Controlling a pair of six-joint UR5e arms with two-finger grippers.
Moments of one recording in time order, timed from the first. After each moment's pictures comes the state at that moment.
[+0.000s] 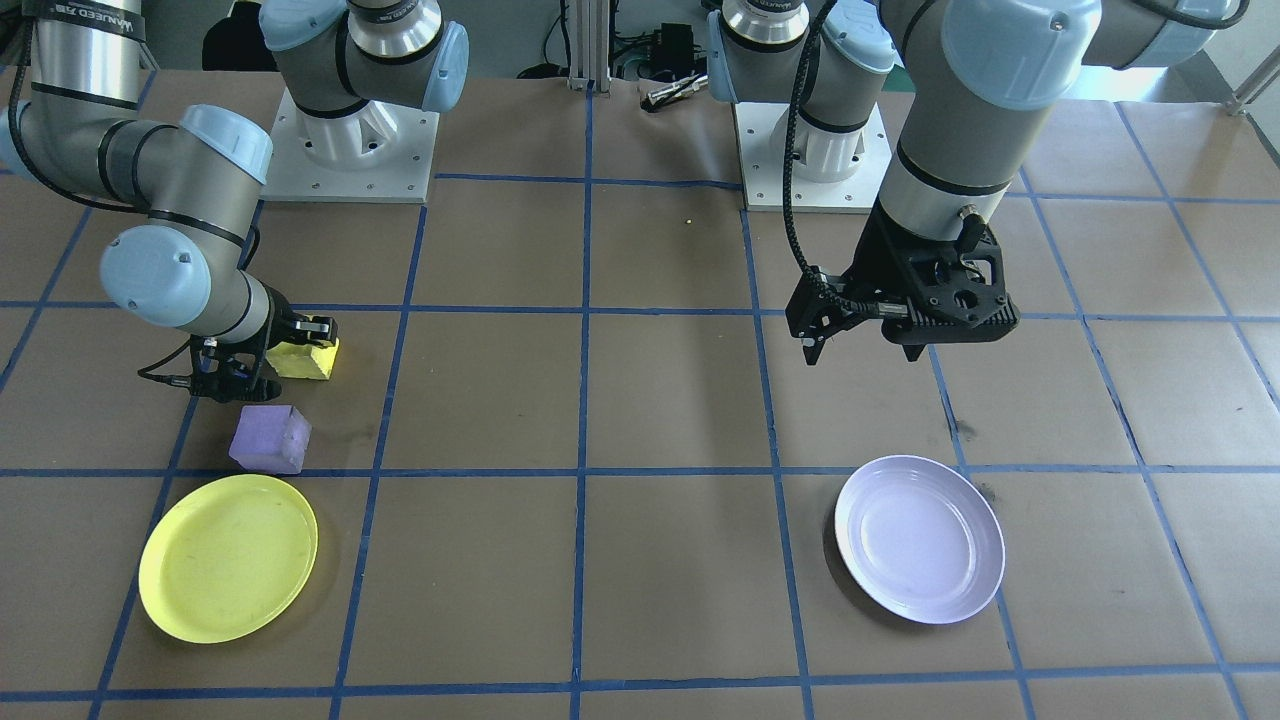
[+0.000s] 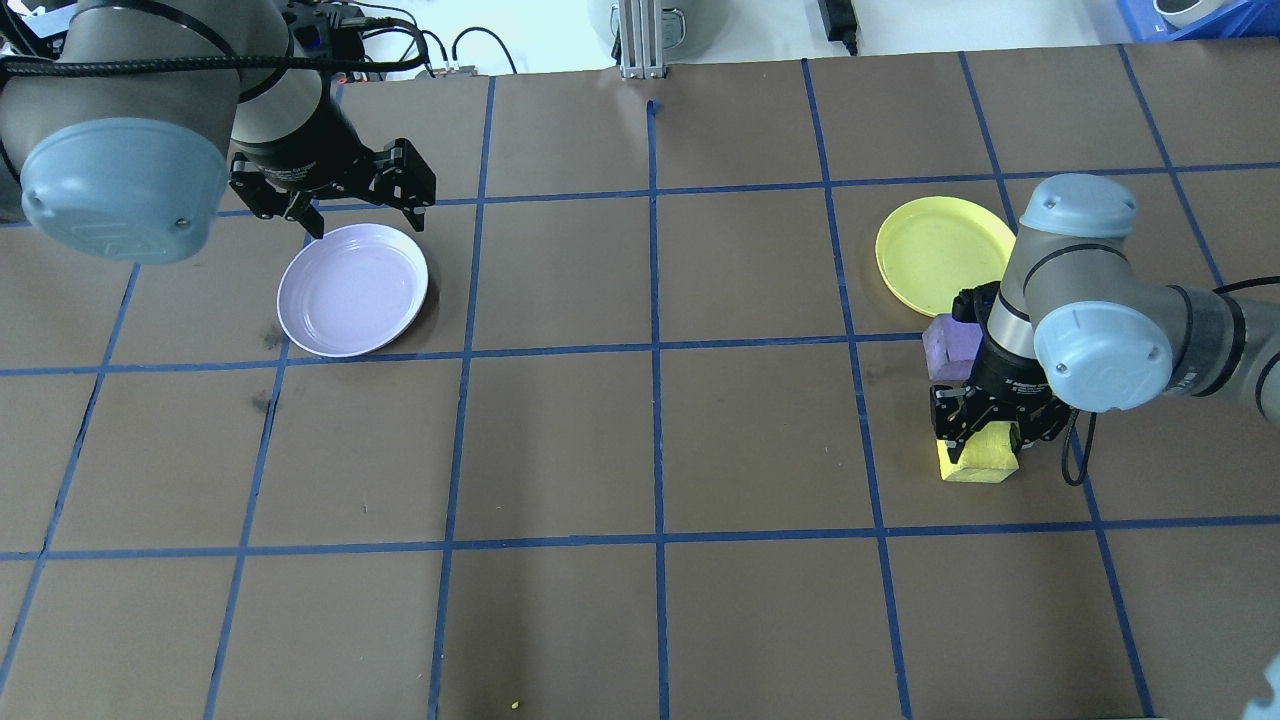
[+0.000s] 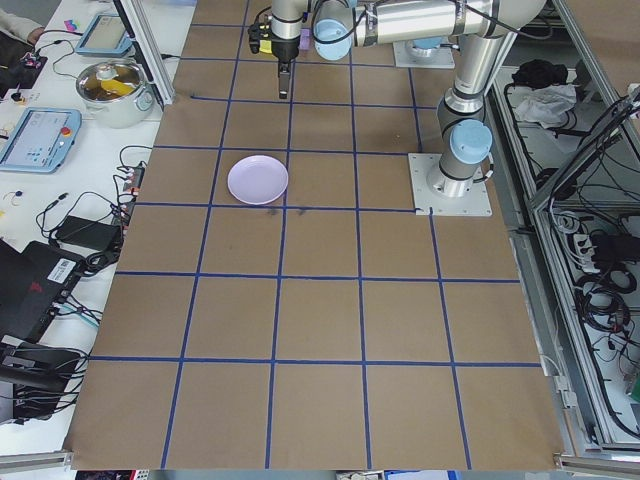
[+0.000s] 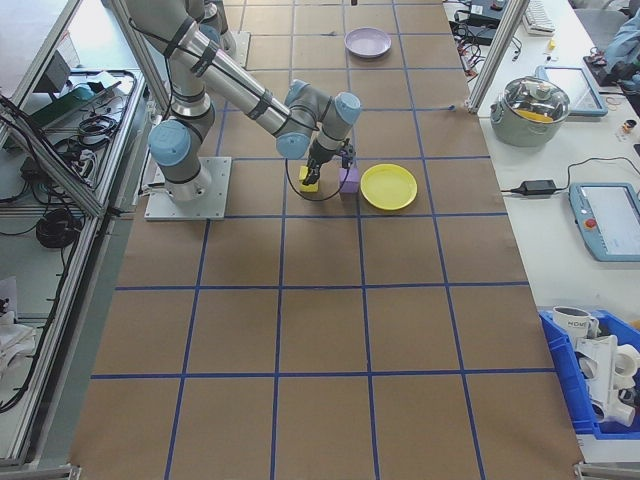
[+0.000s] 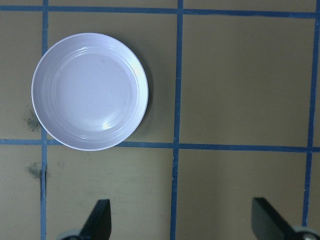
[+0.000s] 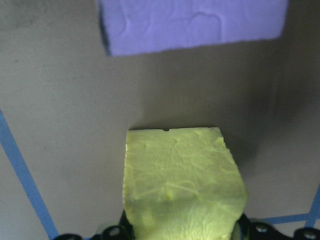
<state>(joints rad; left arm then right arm) -1.57 -1.65 -1.65 -1.30 1.59 -0.04 1.33 -1.37 2.10 -1.94 -1.68 -0.13</state>
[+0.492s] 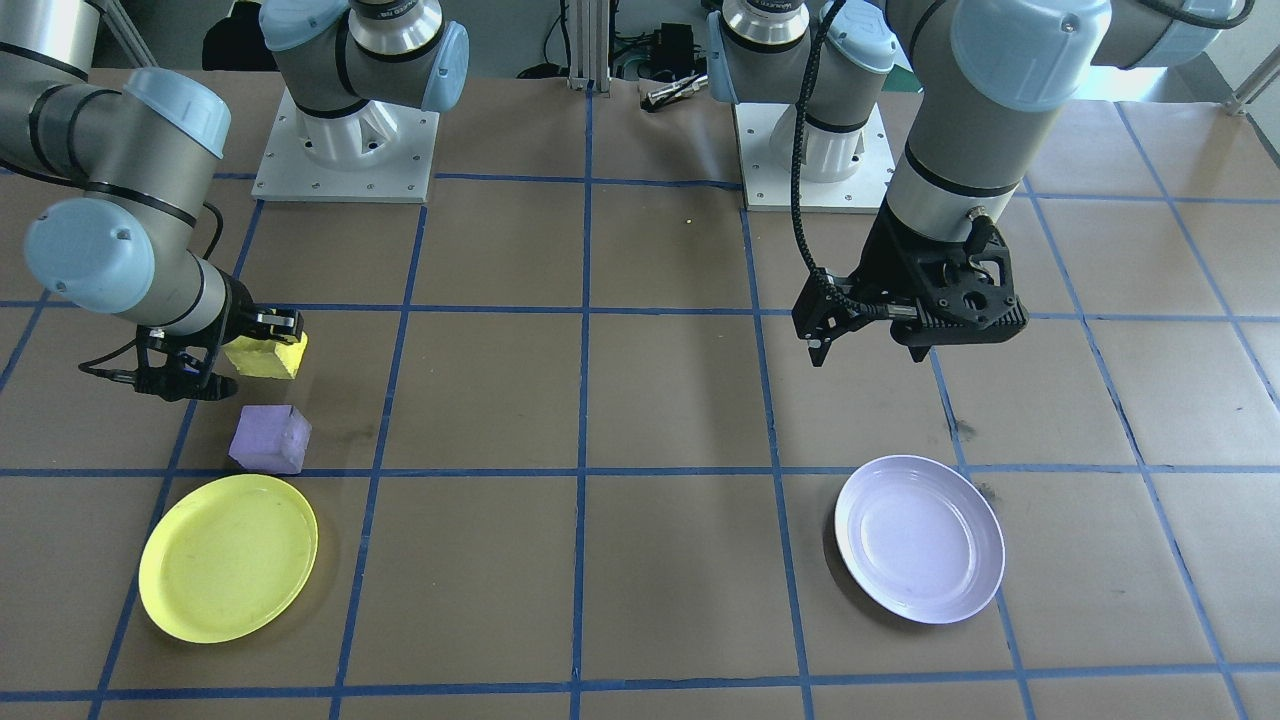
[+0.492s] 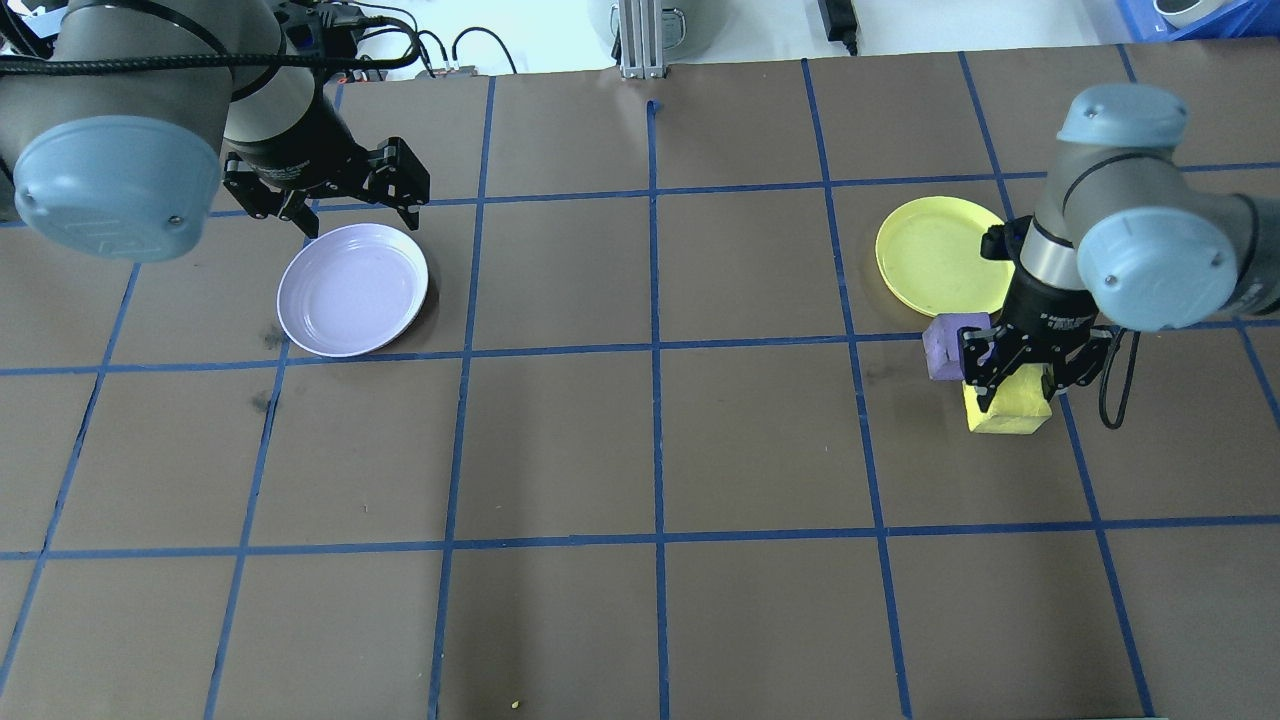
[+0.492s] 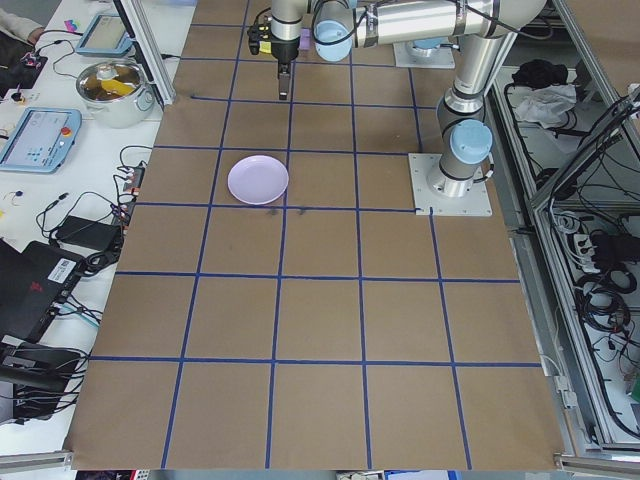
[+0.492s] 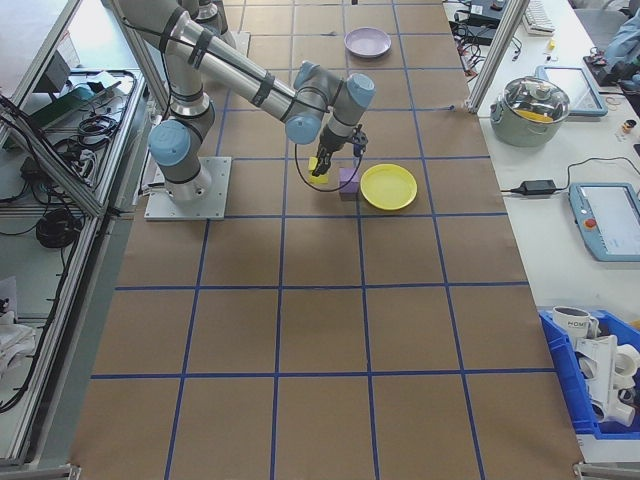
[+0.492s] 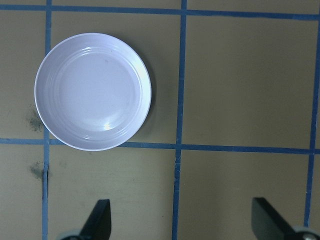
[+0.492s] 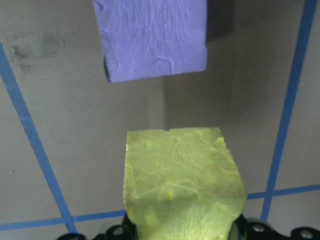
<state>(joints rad) -1.56 -1.65 -1.65 -1.30 1.59 -0.04 1.33 -1.41 1.94 -1.76 -1.69 -0.12</state>
